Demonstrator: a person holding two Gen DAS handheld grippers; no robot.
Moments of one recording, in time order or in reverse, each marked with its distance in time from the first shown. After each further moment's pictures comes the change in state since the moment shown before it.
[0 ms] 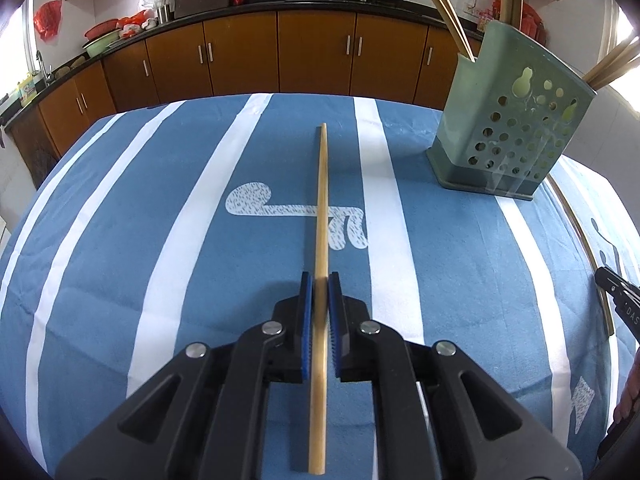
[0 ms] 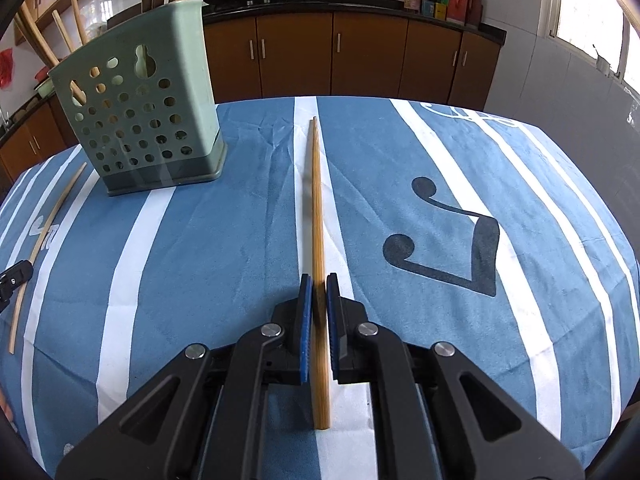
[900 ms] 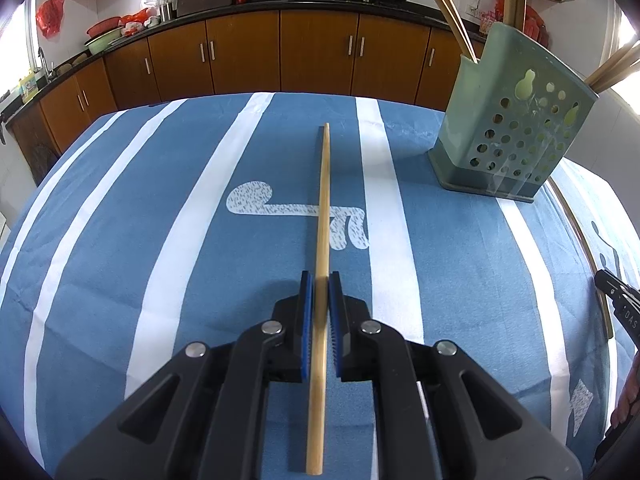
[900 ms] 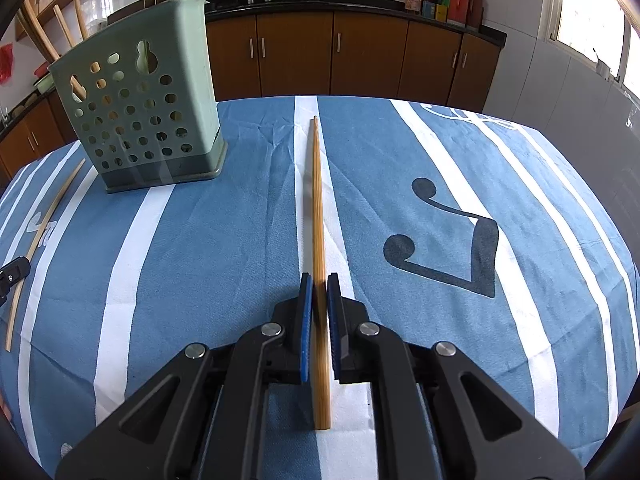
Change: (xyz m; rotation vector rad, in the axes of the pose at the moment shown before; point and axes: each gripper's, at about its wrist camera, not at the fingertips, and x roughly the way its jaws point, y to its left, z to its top) left arm 0.000 0.000 -0.001 -0.012 0.001 0.000; right arm 0.001 0.002 0.000 -0.013 0.002 -0.013
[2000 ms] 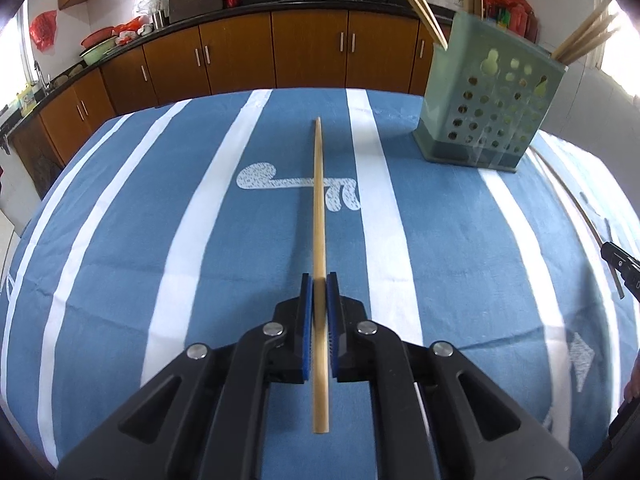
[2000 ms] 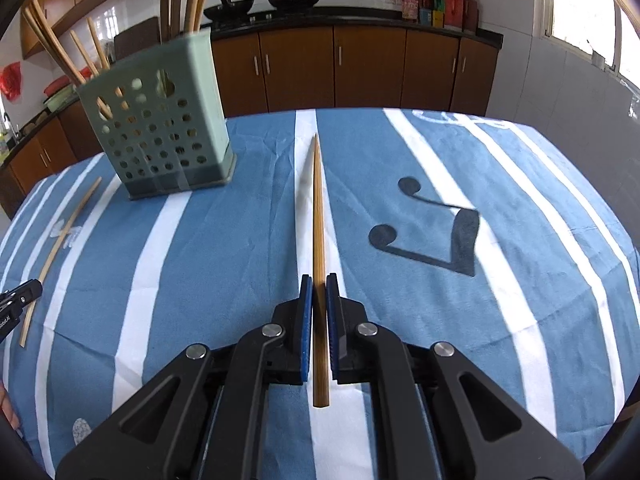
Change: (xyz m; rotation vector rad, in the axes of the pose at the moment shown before) left arm -0.029 -0.001 -0.019 0.046 0.005 0.003; right arm -0.033 -0.013 -0.013 0.038 -0.065 0.050
